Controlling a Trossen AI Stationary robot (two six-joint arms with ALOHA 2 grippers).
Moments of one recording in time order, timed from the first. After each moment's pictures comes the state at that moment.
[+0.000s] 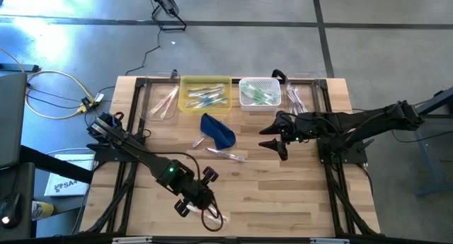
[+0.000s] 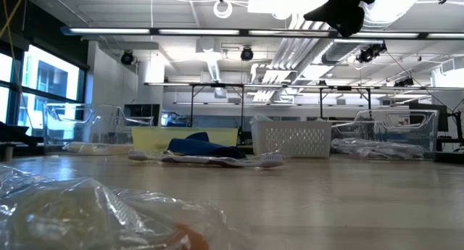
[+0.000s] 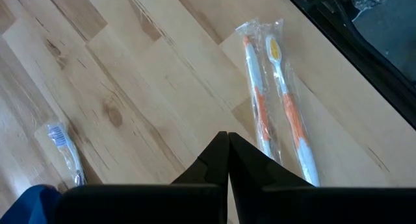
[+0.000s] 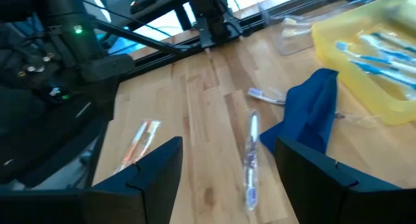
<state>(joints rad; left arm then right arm) -0.56 1.72 1.49 -0.82 -0.11 0.18 0.12 1.01 0.78 -0.17 0.07 0.42</state>
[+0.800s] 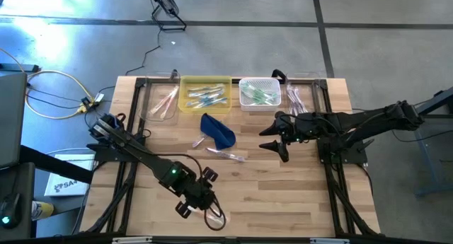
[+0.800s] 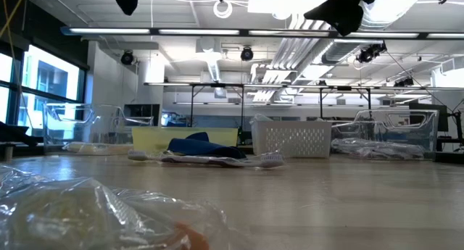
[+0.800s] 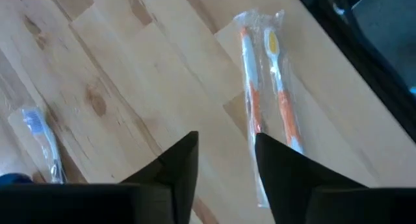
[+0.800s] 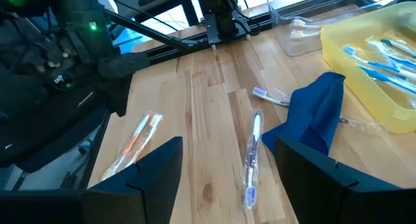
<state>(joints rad) -0.56 1.74 1.49 -0.82 -0.09 0.11 0.12 1.01 0.78 -0.17 0.05 0.37</state>
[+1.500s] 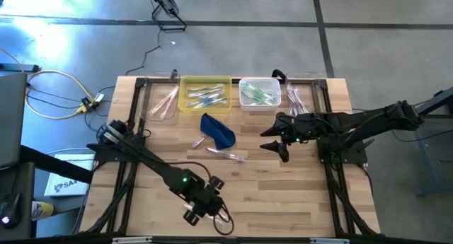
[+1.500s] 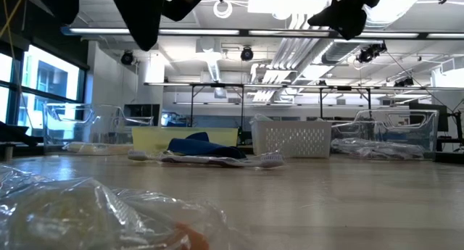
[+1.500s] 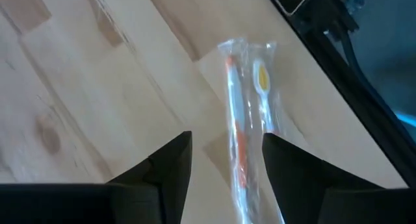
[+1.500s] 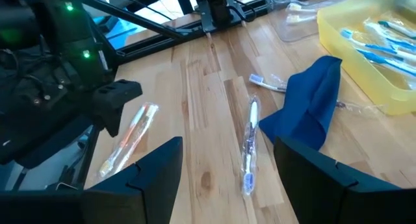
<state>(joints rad) -0.56 1.87 1.49 -0.67 -0.01 0.05 0.12 1.01 0.78 -0.22 0.05 0.40</state>
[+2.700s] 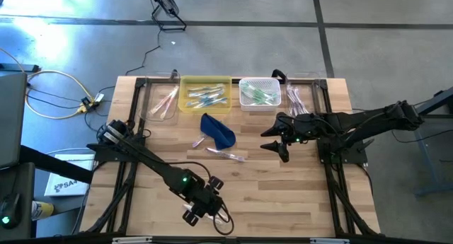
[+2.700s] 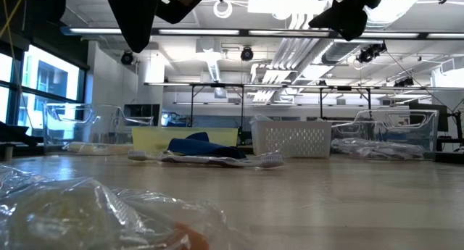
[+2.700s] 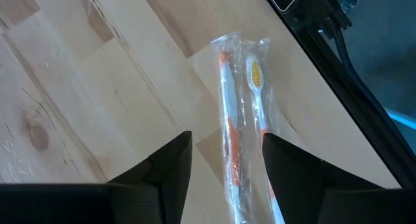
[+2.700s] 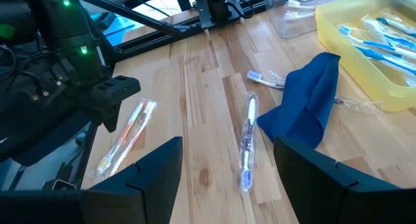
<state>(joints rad) -0.56 1.87 1.49 -0.68 0.01 0.04 0.12 1.01 0.78 -0.23 0.05 0.40</state>
